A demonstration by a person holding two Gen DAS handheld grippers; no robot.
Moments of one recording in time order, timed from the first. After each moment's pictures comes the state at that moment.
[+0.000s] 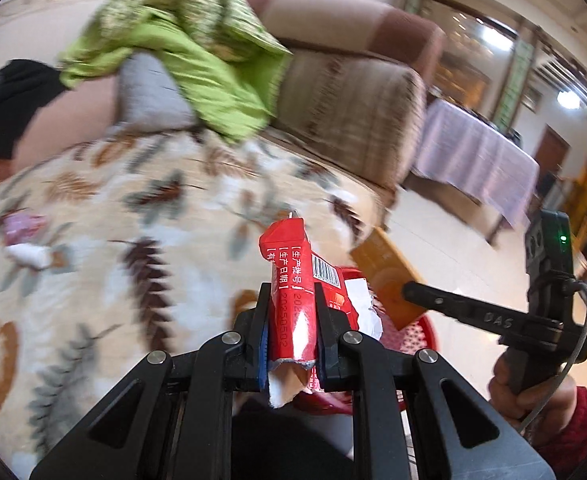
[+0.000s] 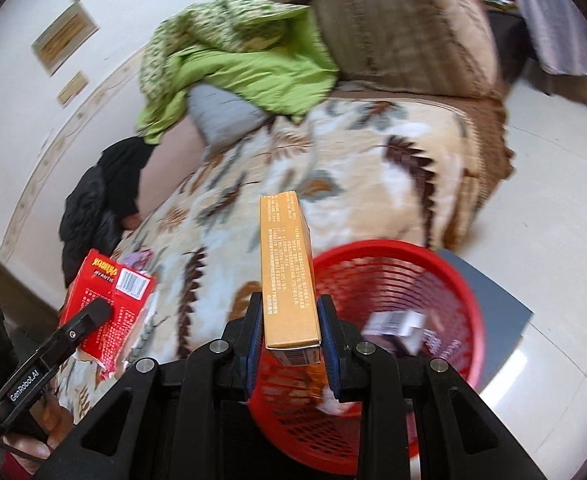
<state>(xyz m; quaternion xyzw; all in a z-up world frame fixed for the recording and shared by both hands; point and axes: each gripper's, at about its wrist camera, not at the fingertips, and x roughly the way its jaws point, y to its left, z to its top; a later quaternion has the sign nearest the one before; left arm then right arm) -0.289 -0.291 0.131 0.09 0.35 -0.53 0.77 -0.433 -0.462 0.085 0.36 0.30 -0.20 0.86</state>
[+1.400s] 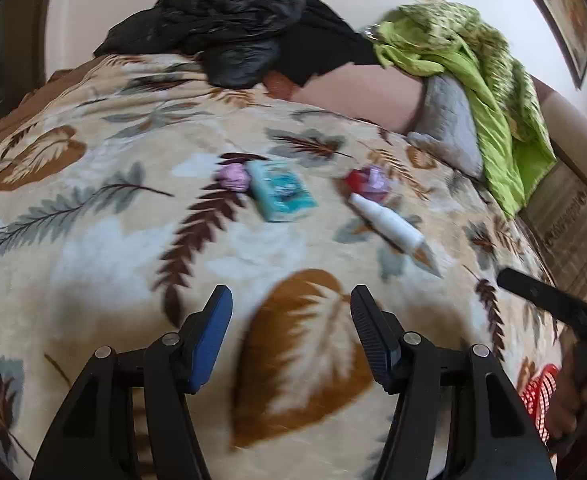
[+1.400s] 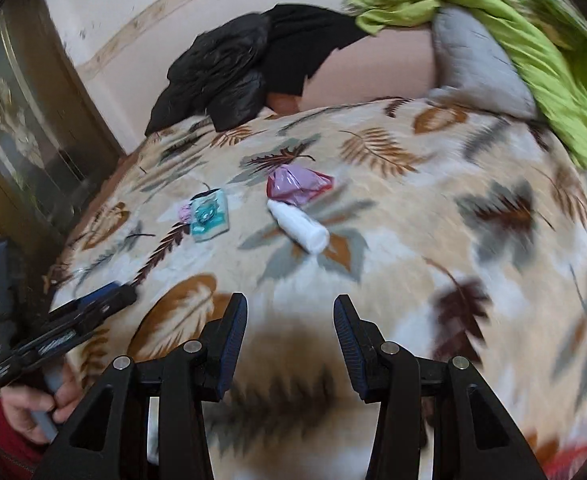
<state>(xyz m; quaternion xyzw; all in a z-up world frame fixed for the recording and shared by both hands) -0.066 -0.008 0.064 -0.07 0.42 -0.18 0.89 -0.089 -0.278 0.081 0.13 0.42 0.08 0.90</state>
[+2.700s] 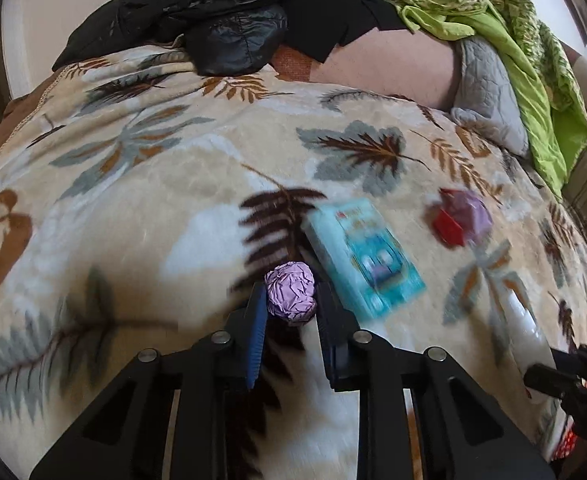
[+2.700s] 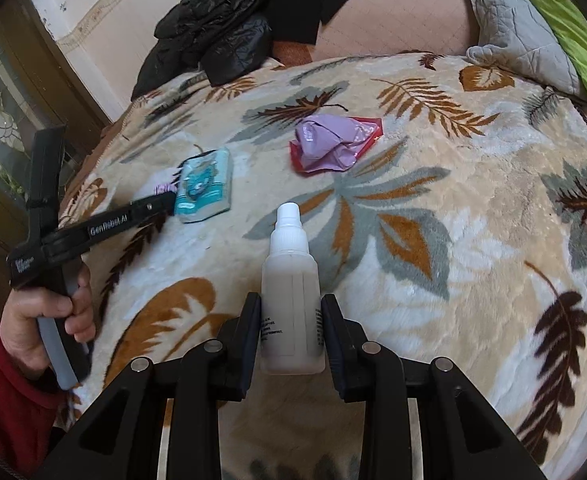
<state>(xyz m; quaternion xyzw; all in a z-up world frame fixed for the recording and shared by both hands) 0.066 -0.020 0.027 0.01 0.45 -0.19 0.87 -0.056 -0.231 0.034 0.14 0.46 0.08 0.87</state>
